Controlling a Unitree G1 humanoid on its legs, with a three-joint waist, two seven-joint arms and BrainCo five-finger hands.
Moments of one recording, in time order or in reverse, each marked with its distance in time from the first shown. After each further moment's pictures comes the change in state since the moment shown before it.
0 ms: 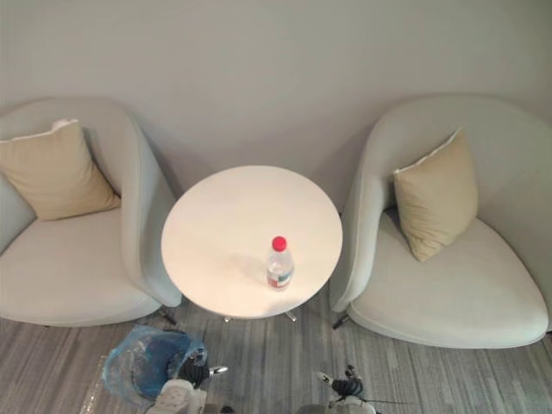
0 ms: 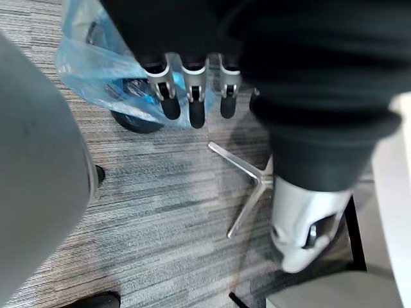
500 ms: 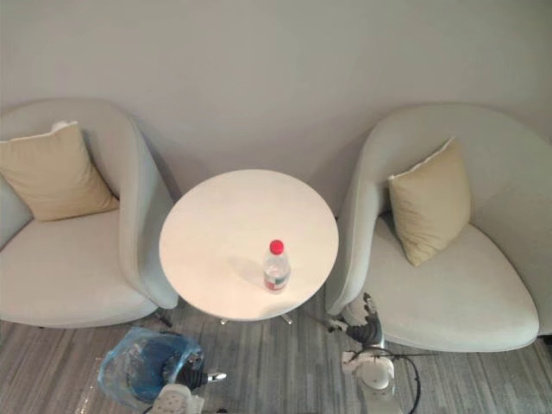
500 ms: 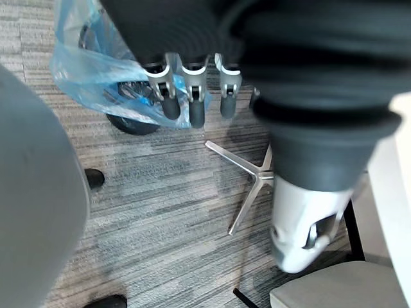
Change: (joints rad) left arm 0.032 0.042 -0.029 -0.022 0.029 -0.009 -0.001; right arm 0.047 -0.078 0.019 -0.473 -0.233 -0.066 -0.040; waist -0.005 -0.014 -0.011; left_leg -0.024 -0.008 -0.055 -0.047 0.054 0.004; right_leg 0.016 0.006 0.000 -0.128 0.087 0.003
